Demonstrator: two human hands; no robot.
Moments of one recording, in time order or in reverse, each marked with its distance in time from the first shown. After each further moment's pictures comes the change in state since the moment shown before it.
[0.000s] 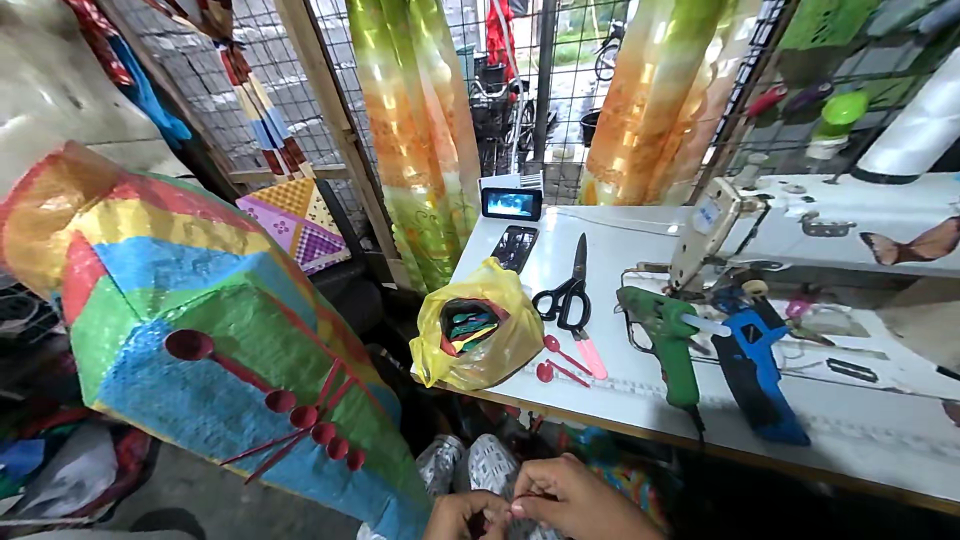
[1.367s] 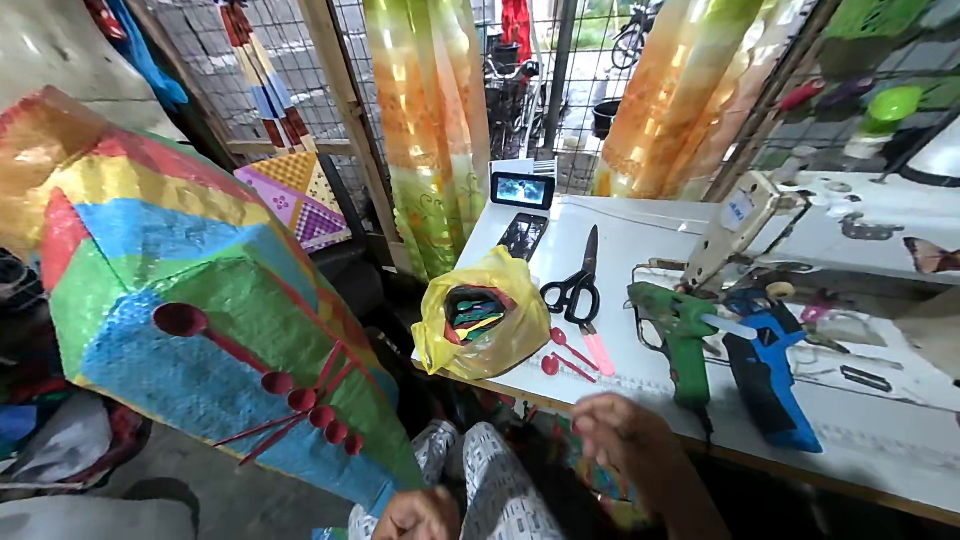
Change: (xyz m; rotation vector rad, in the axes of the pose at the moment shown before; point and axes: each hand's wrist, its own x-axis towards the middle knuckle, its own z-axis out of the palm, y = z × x) left_hand -0.015 -0.035 -0.025 -0.915 -0.134 0.450; right_hand -0.018 -0.001 -0.032 0.131 0.627 -0.299
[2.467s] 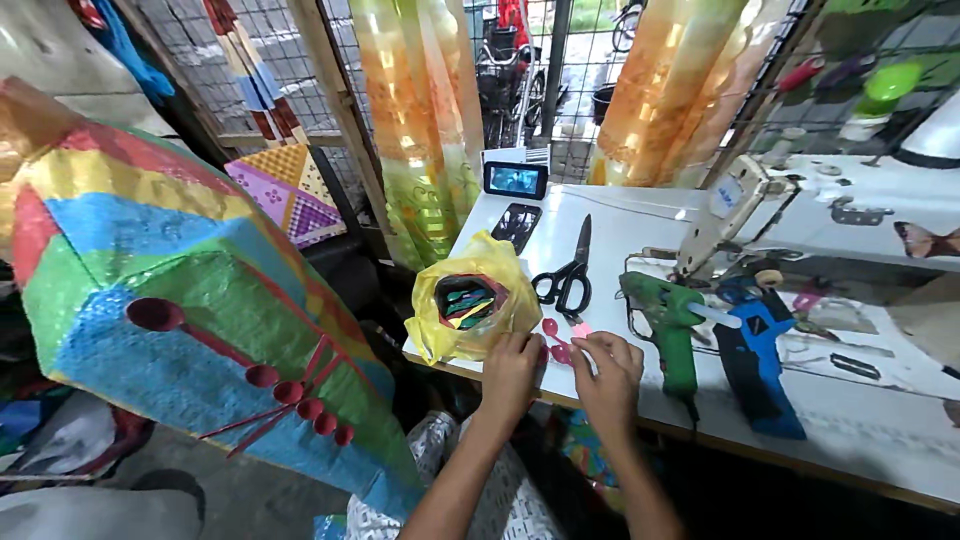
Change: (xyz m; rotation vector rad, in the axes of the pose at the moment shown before) left_hand 0.182 -0.102 0.013 1.690 0.162 0.194; right_hand 0.047 0.068 0.008 -0.781 0.563 -0.080
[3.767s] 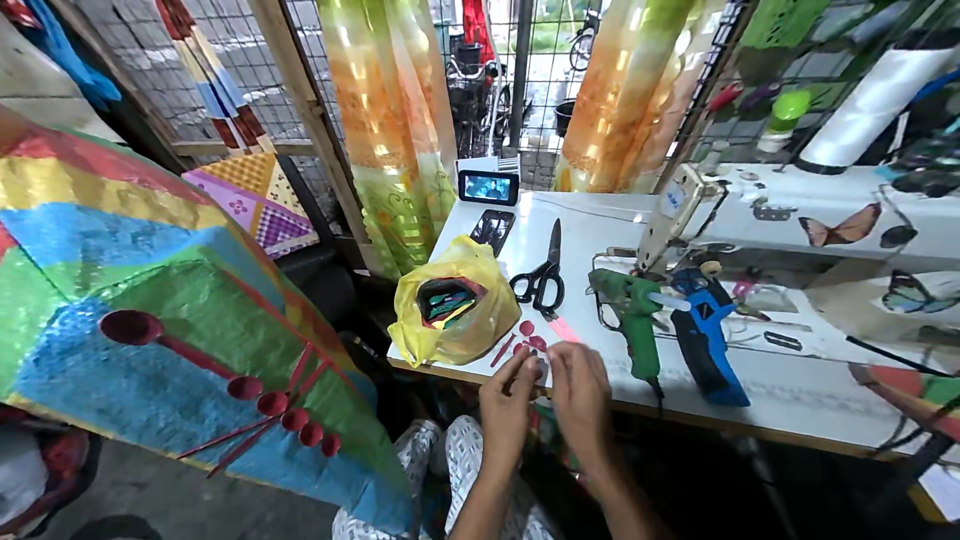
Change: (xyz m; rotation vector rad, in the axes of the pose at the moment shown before) left_hand -0.032 0.056 -0.036 -1.133 0.040 -0.716; right_hand -0.015 -0.050 -0.028 0.052 -0.093 0.005
